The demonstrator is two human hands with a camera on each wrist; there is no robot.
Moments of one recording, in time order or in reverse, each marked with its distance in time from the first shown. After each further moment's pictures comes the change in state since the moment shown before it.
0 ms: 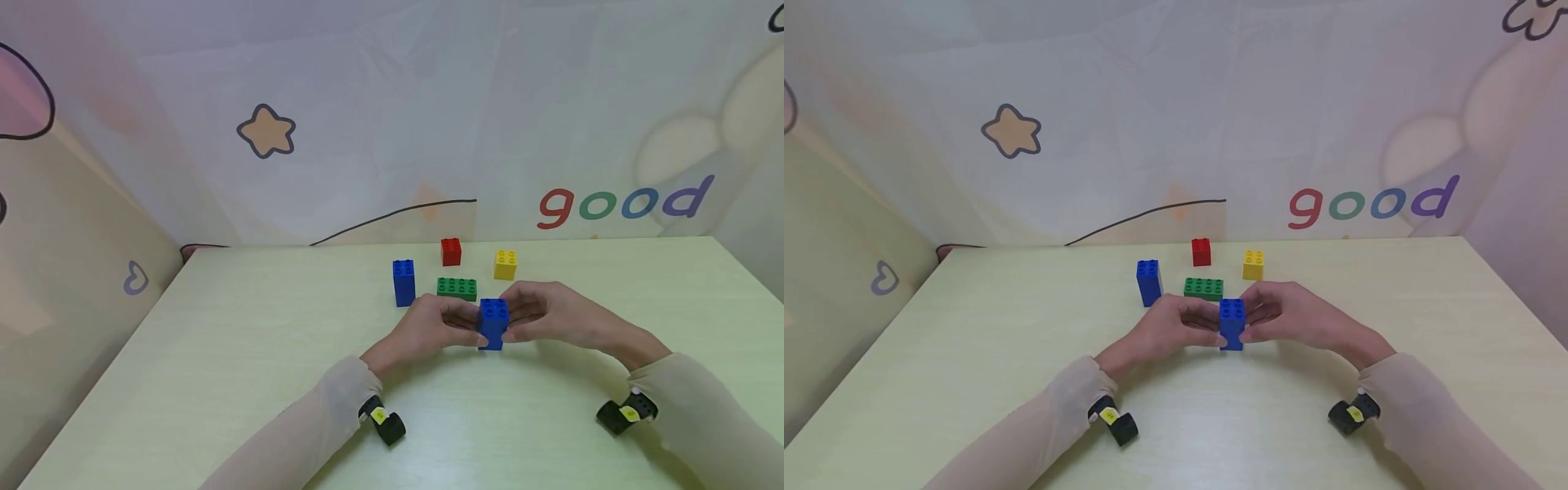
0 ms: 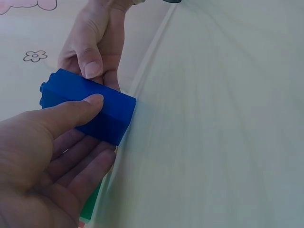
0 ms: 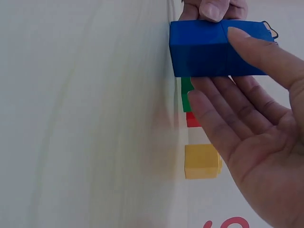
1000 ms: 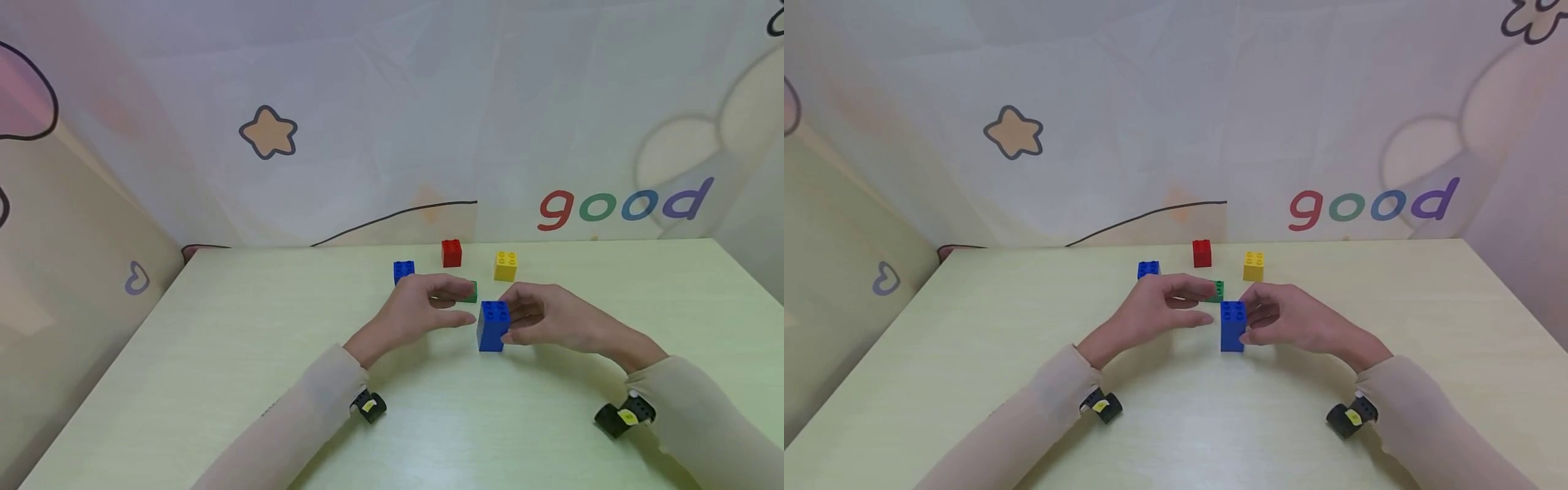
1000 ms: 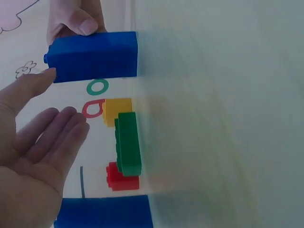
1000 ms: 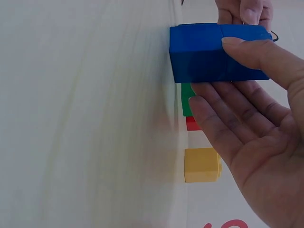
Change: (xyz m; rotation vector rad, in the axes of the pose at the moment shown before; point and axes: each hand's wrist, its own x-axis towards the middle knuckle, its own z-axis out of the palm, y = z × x) left_hand -0.004 0.020 -0.025 0.069 0.086 0.128; right_hand 0.000 -0.003 0.005 -0.053 0.028 0.015
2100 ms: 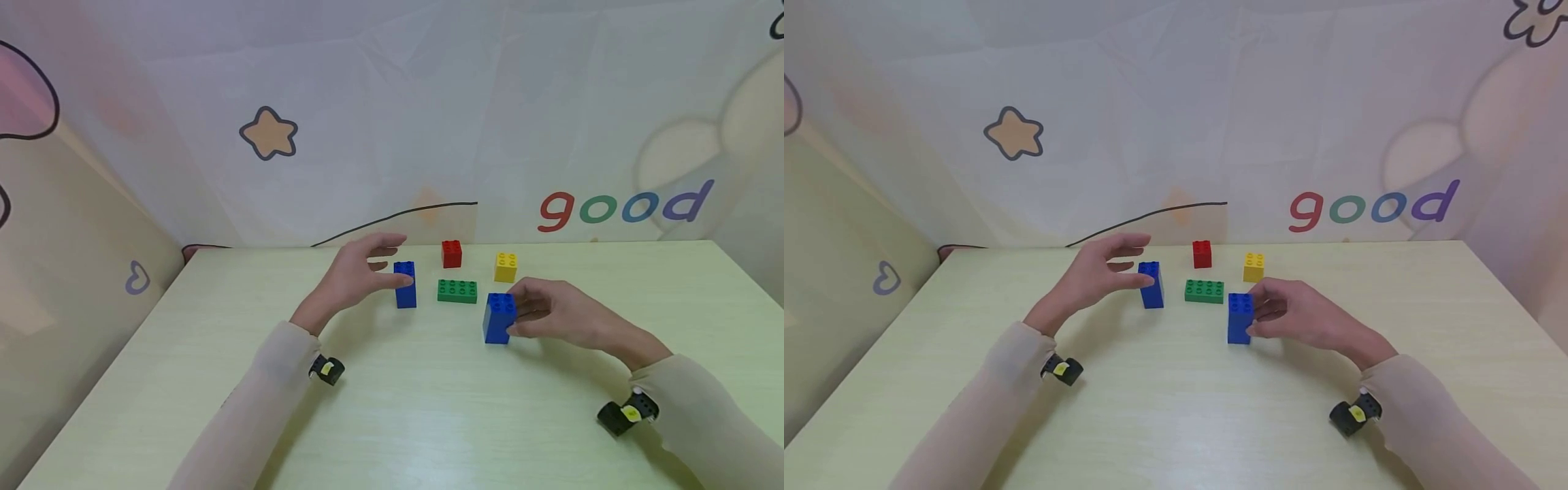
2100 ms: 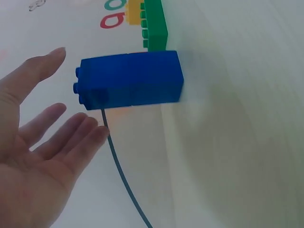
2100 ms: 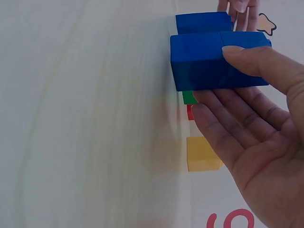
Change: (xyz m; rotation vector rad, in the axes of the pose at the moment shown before) left_hand -0.004 -0.007 -0.084 0.191 0.175 -0.116; right_hand 0.000 0.002 -0.007 -0.066 0.078 0.046
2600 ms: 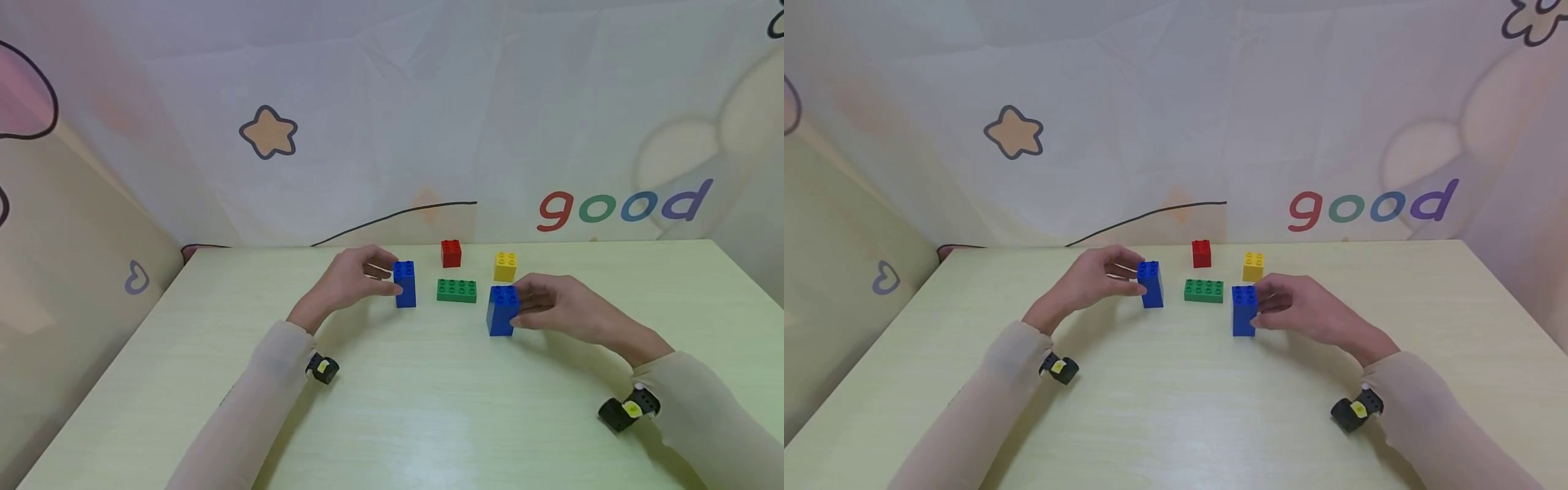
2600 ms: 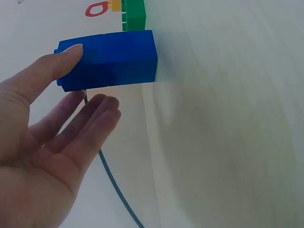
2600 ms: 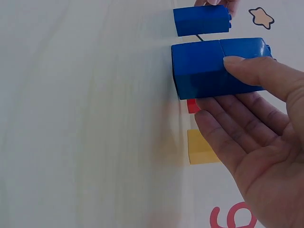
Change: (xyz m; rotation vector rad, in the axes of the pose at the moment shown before) left_hand -0.001 -0.018 -0.005 0.040 -0.088 -0.117; right_hand 0.000 0.005 -0.004 -0.040 0.049 -0.007
